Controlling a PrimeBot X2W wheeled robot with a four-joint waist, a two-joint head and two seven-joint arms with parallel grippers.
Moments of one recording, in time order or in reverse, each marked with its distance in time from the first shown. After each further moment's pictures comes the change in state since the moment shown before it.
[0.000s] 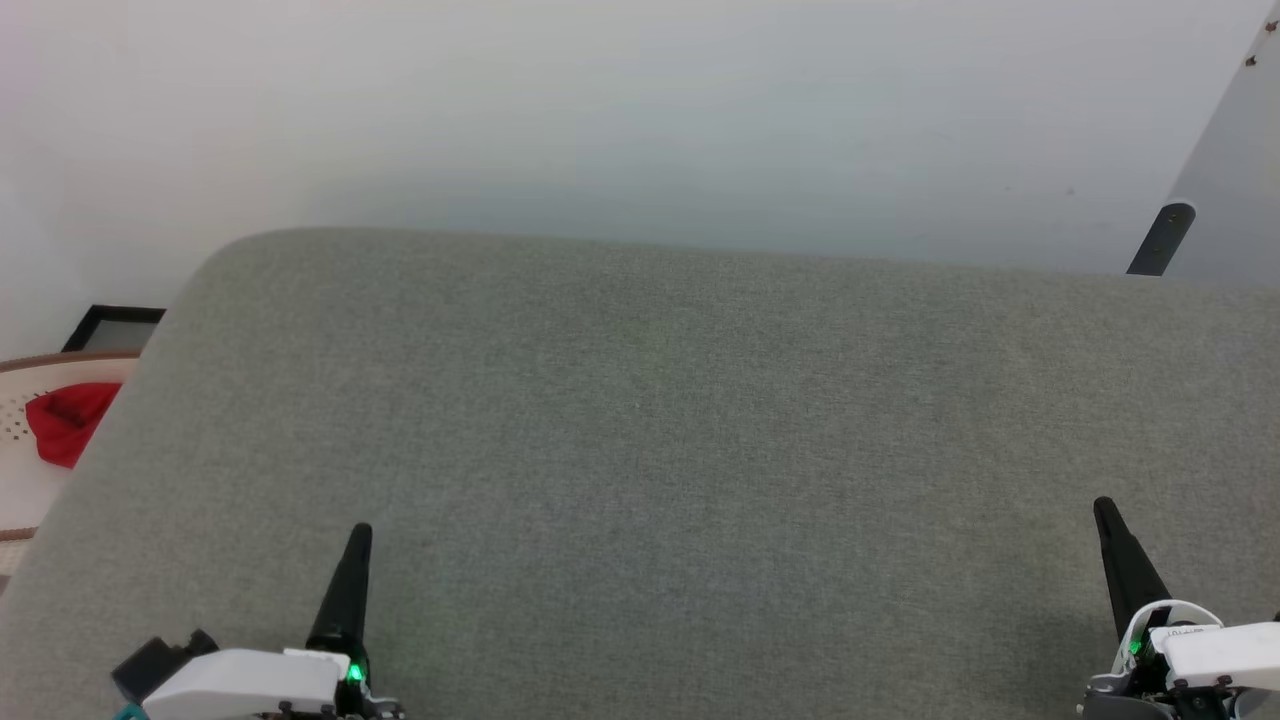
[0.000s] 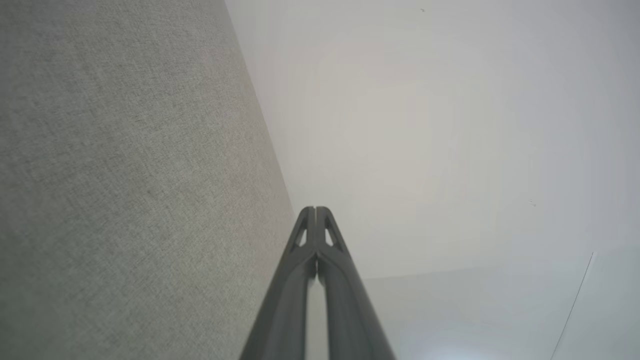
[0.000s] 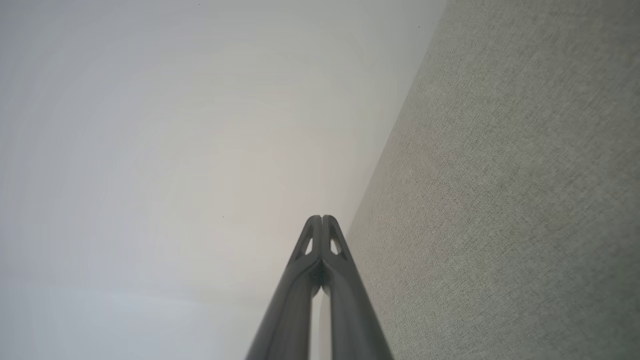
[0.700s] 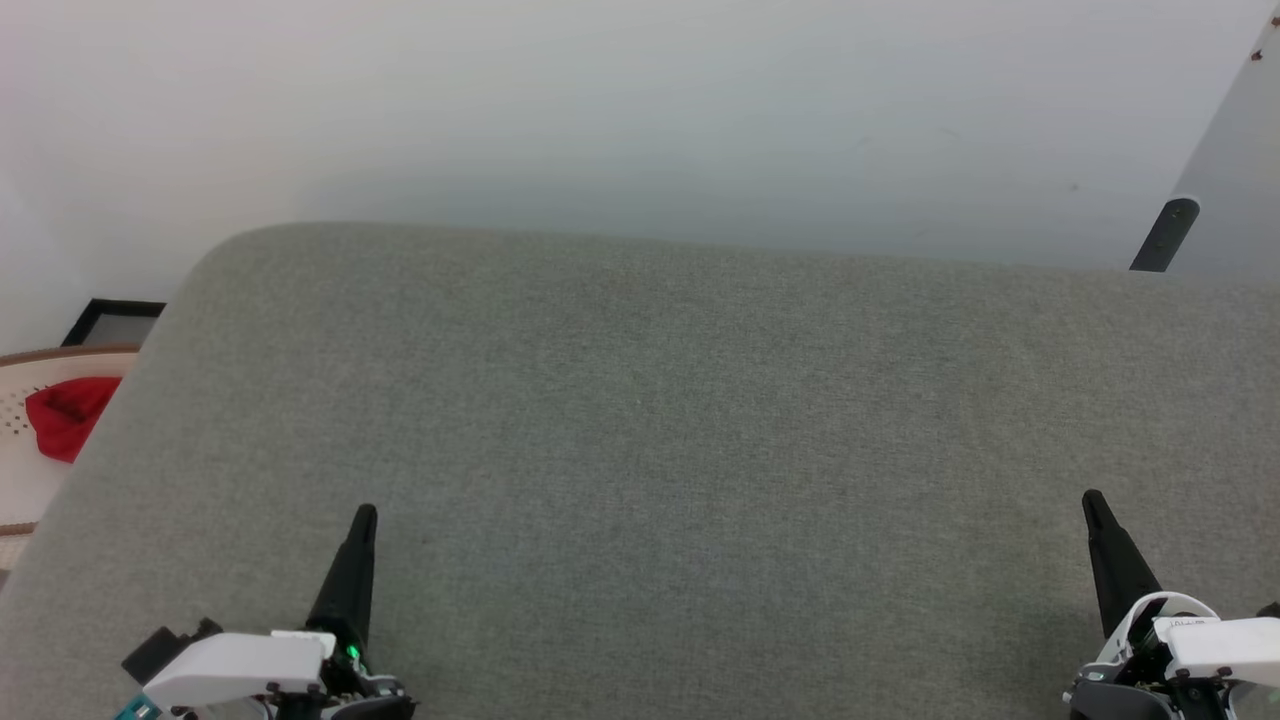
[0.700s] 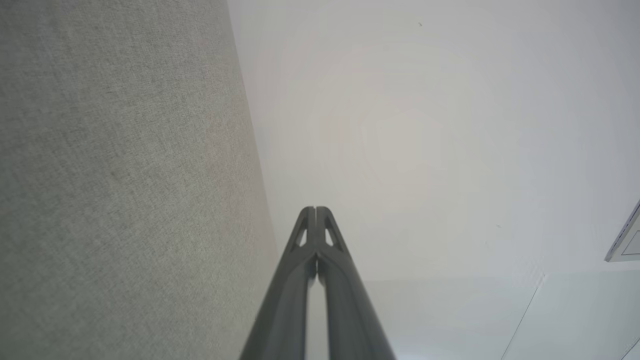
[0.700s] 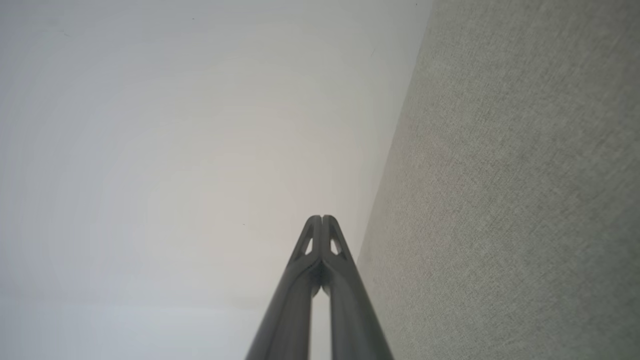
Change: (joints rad) left arm -0.038 -0.012 0.015 0.024 -0.143 0.000 0.042; right arm -0.021 0.016 0.000 0.024 0.122 0.000 0.017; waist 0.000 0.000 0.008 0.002
